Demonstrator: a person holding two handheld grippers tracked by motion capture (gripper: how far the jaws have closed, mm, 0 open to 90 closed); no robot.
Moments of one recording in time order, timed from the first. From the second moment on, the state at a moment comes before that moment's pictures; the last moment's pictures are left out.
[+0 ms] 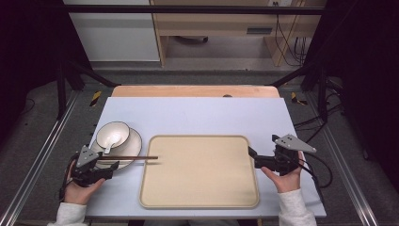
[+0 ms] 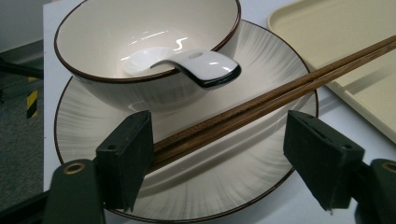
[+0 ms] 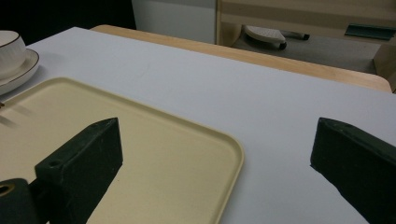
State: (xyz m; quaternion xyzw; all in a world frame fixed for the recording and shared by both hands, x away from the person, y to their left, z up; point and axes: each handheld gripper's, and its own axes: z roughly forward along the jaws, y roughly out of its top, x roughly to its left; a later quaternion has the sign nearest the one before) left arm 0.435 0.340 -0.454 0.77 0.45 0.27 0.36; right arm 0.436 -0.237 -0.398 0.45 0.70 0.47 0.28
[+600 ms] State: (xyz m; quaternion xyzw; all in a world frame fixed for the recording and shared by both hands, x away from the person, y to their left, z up) left arm 0.437 0.337 -0.457 0.78 0.45 0.27 0.33; right arm 0.436 -0.236 -0.398 0.45 0.71 0.48 0.28
